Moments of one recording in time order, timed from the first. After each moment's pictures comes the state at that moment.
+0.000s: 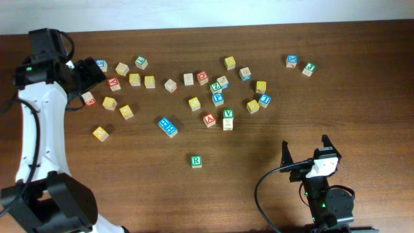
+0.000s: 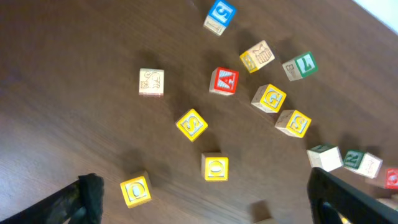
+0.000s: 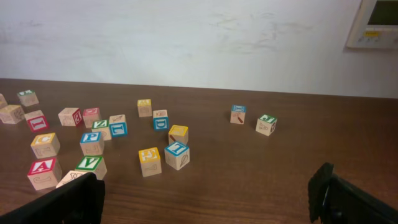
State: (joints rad) left arm 0.21 1.78 1.69 -0.99 -0.01 -0.36; right arm 0.09 0.01 0.01 -0.07 0.01 0.00
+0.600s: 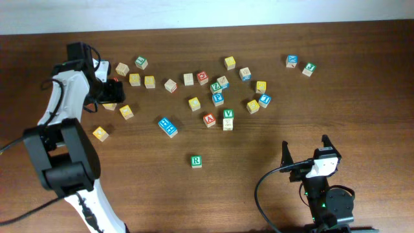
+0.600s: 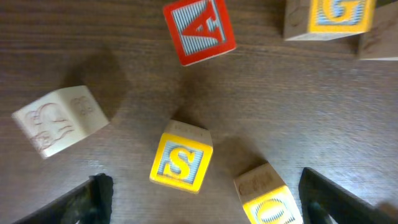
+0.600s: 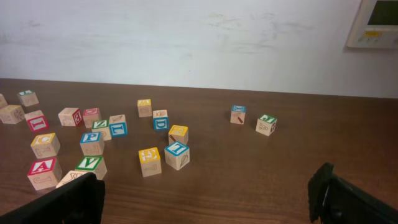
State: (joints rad) left arm 0.19 2.13 1.69 -0.88 0.04 0.17; right arm 0.09 0.01 0.01 -0.07 0.01 0.00
